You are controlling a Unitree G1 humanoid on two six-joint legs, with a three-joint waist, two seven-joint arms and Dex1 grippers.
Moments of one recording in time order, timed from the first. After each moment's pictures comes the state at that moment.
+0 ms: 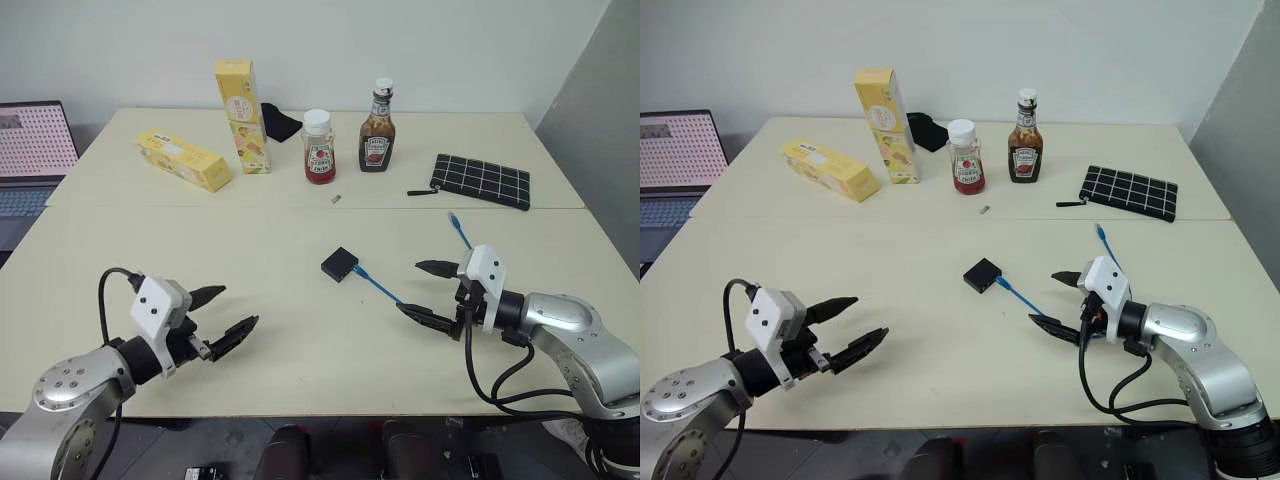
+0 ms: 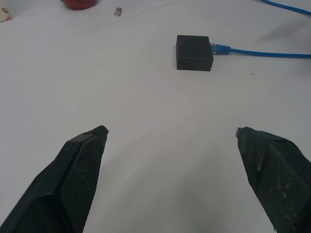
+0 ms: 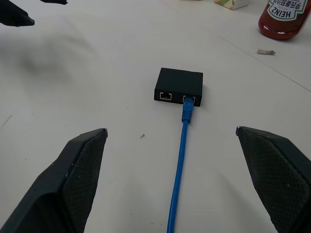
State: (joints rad) left arm 0.25 0.70 0.36 -0.55 -0.55 0.54 -0.71; right arm -0.17 -0.67 0.02 -0.42 0.42 0.50 0.83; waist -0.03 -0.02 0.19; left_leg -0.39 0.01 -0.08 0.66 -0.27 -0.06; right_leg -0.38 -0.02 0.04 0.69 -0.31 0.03
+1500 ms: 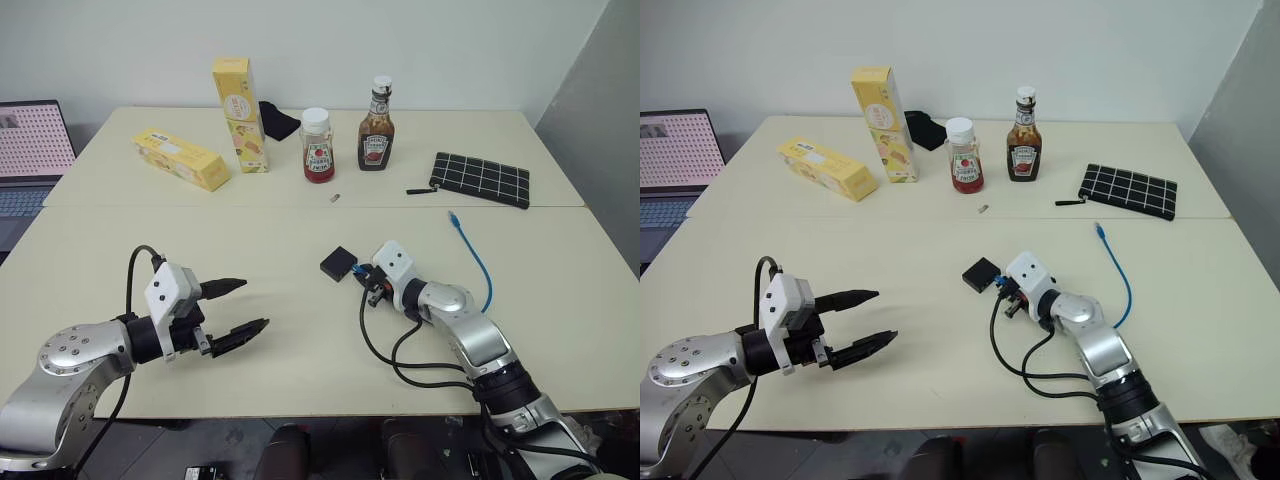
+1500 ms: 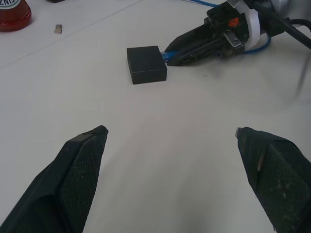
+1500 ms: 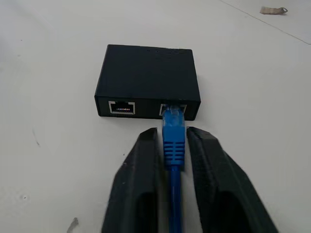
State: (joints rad) left arm 0.10 0.80 0.28 -0.40 -0.55 0.45 -0.95; right arm -0.45 -0.28 0.30 0.05 0.01 0.42 0.54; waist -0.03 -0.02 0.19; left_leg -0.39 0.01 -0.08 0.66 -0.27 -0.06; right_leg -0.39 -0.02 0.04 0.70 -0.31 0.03
